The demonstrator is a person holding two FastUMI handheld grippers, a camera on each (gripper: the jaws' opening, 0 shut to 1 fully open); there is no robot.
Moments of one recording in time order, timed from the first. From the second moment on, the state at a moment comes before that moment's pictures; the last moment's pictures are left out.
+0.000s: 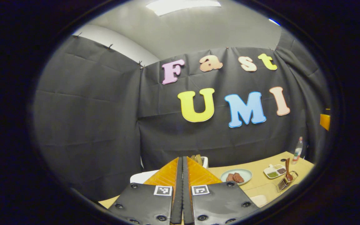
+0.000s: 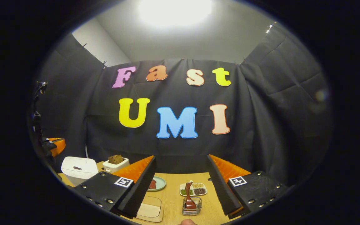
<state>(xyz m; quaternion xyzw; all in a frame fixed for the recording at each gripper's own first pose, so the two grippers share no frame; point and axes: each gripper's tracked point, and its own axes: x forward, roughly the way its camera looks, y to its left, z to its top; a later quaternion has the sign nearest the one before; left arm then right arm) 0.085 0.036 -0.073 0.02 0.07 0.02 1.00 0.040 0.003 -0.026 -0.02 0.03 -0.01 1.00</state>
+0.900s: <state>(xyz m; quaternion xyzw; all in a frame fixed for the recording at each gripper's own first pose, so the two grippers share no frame) 0.137 0.088 -0.244 -0.02 0.23 0.04 0.97 0.023 -0.019 -0.040 -0.05 0.07 -0.07 0.99</state>
